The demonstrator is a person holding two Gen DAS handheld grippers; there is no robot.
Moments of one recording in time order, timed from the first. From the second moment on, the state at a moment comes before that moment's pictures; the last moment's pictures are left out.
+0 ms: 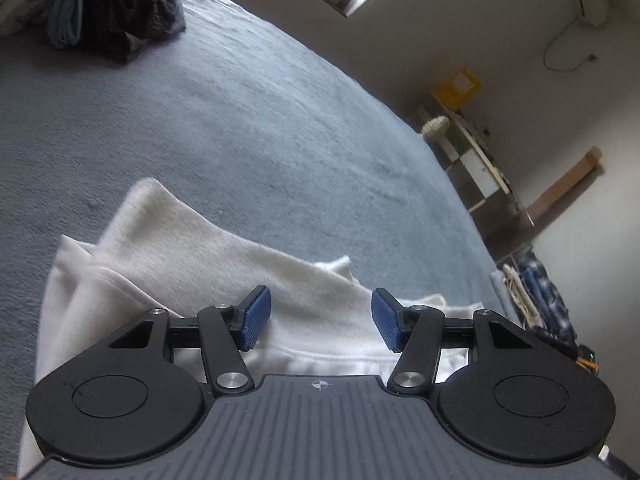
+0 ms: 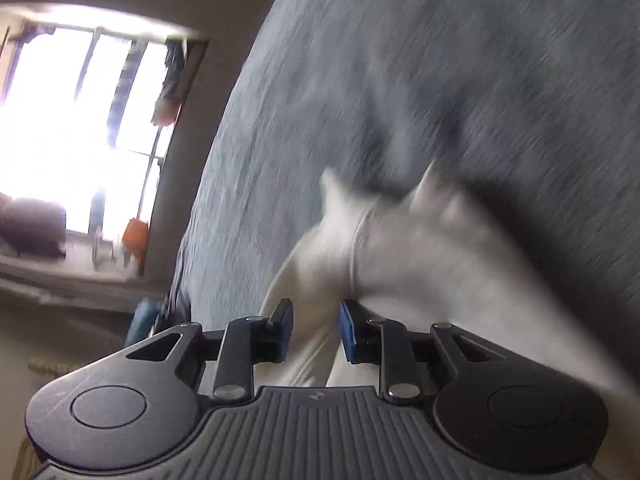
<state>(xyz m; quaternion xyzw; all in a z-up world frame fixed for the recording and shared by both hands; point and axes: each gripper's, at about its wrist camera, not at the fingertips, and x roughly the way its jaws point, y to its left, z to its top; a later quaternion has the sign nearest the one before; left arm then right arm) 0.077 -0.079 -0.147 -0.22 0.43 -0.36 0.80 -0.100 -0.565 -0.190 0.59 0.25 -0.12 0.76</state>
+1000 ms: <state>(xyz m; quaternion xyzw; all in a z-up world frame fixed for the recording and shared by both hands) -0.054 -0.007 -0.132 -0.17 0.48 -0.41 0.76 -0.308 -0.532 -0.134 0.58 0.32 -0.25 0.70</state>
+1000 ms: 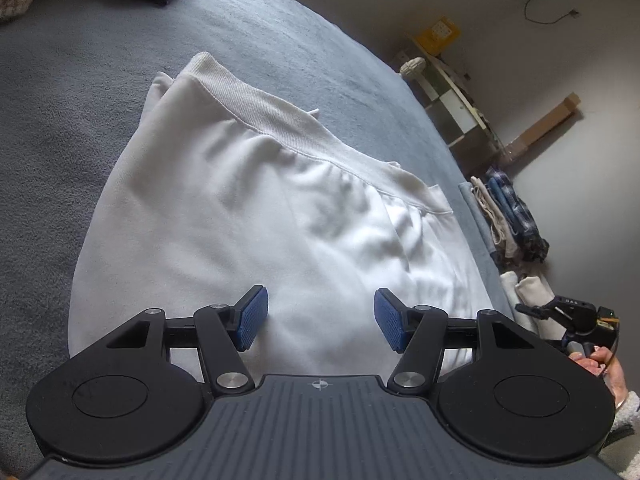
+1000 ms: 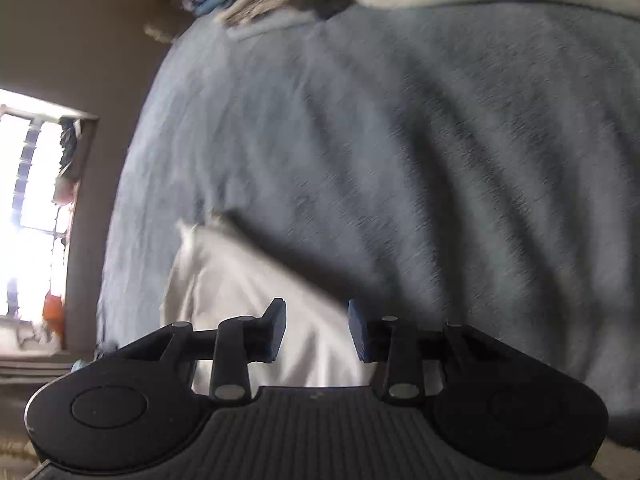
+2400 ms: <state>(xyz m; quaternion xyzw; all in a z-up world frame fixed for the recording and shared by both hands) -0.079 0.019 -0.102 -0.13 0.44 -0.39 0.80 -0.261 -0.488 -0.167 0.63 0.29 -0.16 0.70</state>
